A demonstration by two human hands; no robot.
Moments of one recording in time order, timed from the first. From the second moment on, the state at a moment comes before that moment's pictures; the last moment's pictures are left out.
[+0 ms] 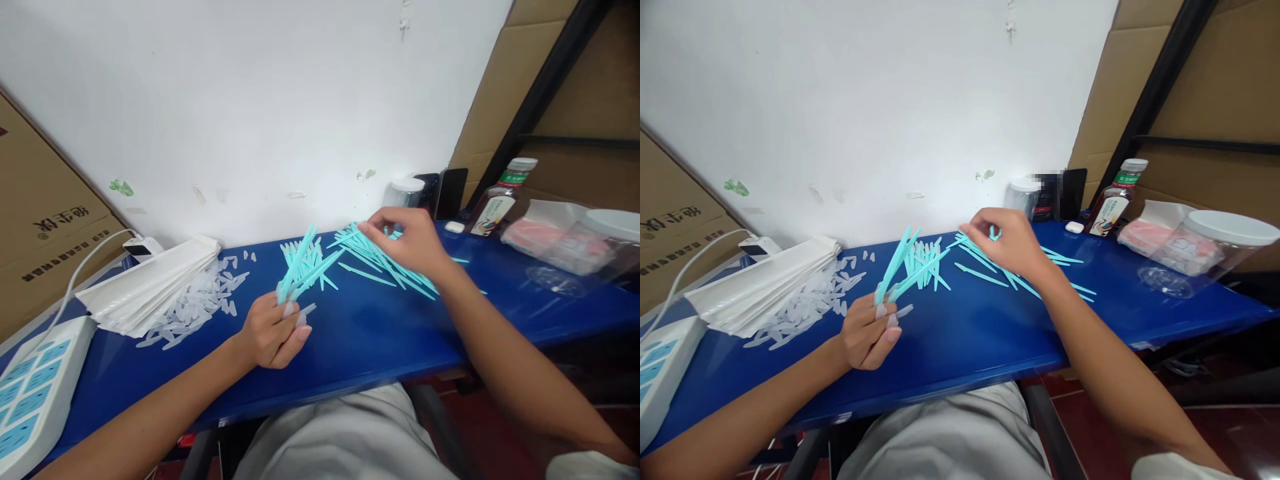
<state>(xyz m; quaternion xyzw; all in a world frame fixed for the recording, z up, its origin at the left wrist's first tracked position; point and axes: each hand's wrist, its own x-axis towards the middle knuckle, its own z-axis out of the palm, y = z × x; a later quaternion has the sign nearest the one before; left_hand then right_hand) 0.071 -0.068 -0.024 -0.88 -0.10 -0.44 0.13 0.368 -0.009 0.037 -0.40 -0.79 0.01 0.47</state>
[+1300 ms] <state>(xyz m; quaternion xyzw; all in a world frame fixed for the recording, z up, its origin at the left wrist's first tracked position) 0.061 -0.057 -0.028 -0.88 -0.17 -0.42 0.13 0.413 0.030 0.023 -0.57 -0.80 0.08 0.16</state>
